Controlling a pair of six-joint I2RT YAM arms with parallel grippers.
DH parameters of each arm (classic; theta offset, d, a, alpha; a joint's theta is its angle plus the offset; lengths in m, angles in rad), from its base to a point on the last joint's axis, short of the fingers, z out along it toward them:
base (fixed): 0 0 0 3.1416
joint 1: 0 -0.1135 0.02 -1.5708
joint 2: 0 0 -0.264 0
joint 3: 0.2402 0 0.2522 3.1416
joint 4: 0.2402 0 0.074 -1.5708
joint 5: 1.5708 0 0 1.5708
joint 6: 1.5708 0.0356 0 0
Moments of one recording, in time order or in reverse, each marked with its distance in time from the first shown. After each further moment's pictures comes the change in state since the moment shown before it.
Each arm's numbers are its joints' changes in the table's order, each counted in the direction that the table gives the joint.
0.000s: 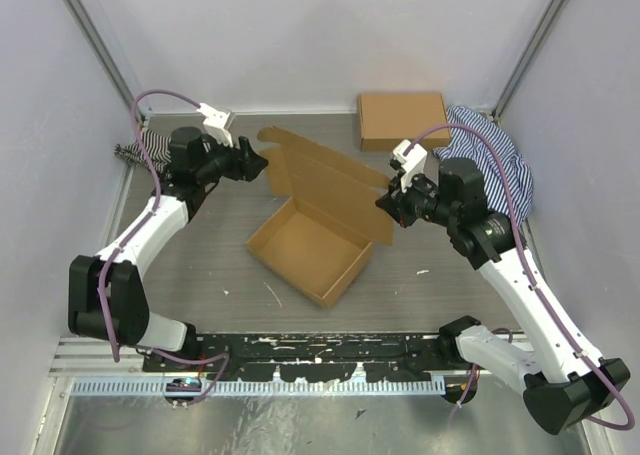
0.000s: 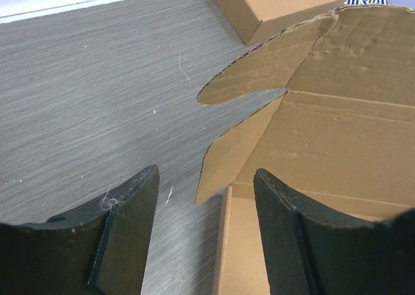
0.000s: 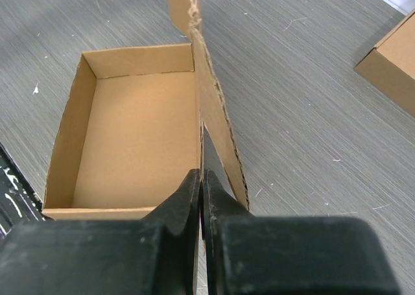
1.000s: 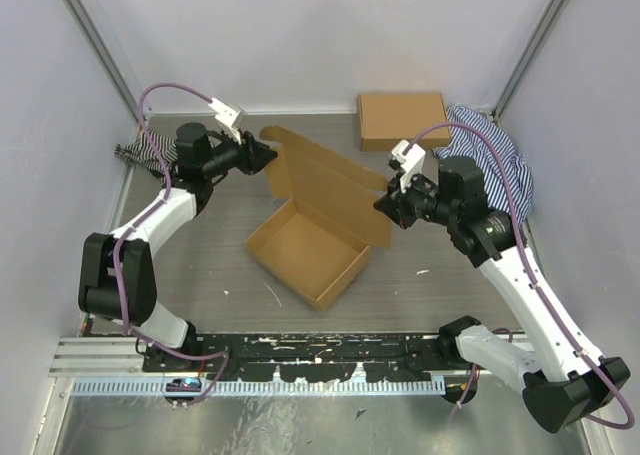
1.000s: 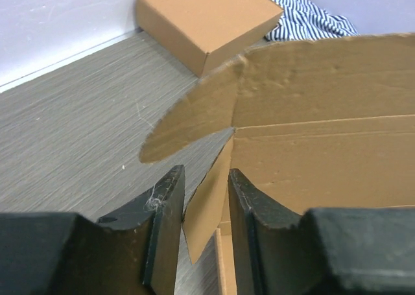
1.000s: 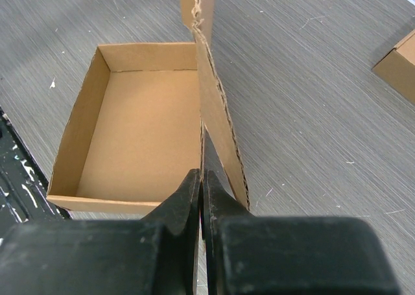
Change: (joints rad) left arm 0.000 -0.138 0.030 -0.249 0.204 0.034; right arm 0.000 -0.010 0.023 0.039 -0.048 0.000
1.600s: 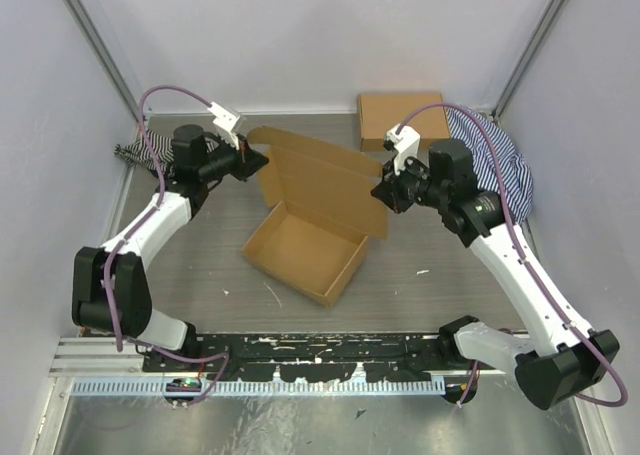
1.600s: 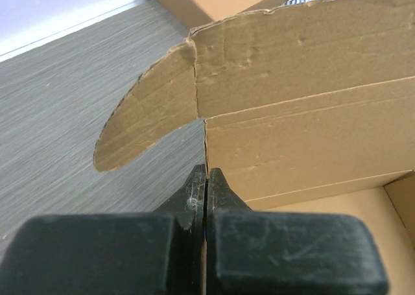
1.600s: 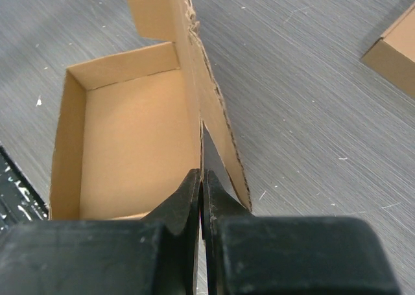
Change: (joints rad) left arm 0.002 0.054 -0.008 0.133 0.002 0.063; right arm 0.003 -0.113 0.084 0.003 0.039 0.044
